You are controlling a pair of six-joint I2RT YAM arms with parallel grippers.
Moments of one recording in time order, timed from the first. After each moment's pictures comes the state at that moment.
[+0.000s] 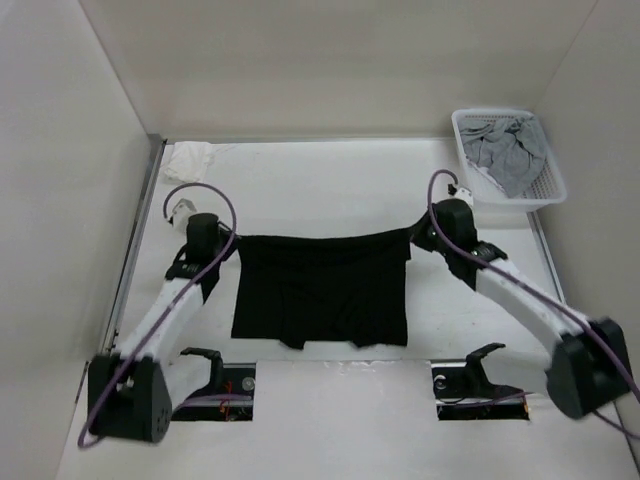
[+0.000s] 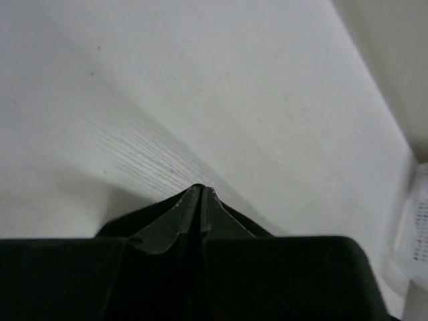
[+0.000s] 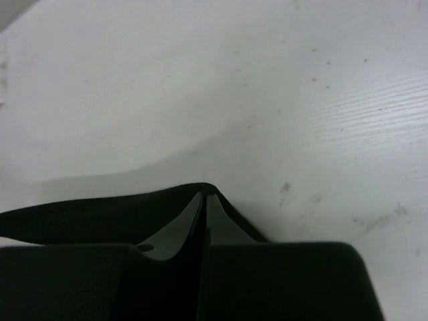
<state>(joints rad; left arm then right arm) -0.13 0.93 0.58 -0.16 -0.20 -0.89 0.45 1.05 0.73 -0.19 0.19 0.71</state>
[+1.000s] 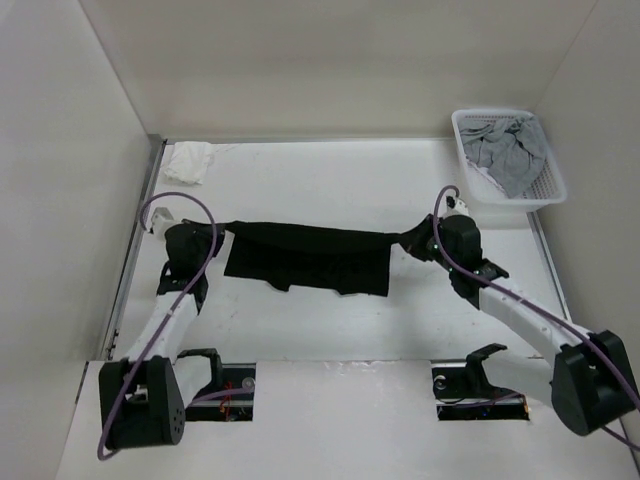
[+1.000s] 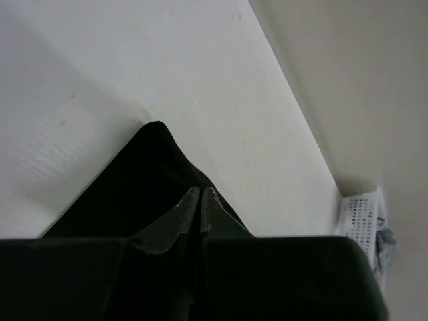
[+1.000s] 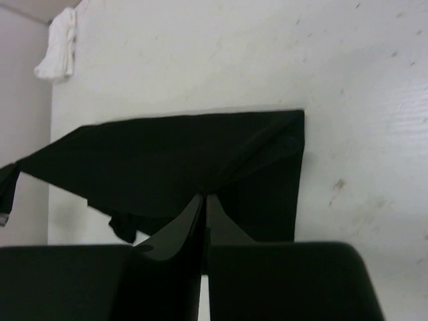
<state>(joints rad) 0.03 1.06 0.46 0.24 -0.05 -1.00 0.36 1.14 0.59 0.12 -0.07 0.78</state>
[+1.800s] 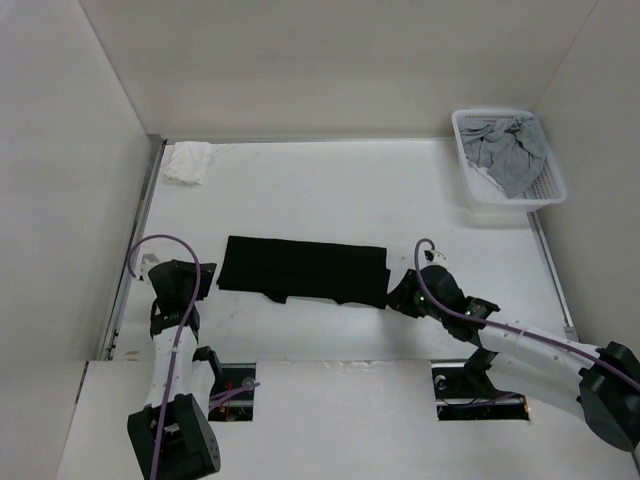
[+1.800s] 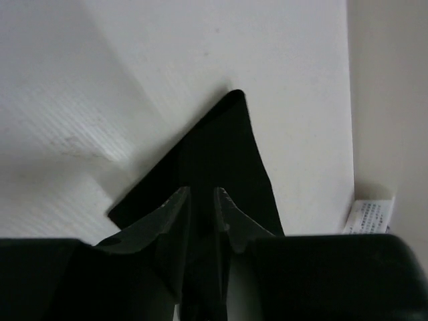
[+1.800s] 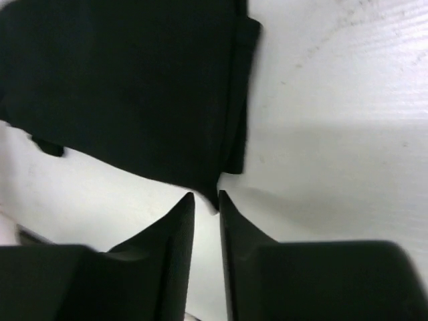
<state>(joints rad) 0.31 0.76 0.21 0.00 0.17 -1.02 0.72 0.91 0.31 -0.08 0.09 0.97</state>
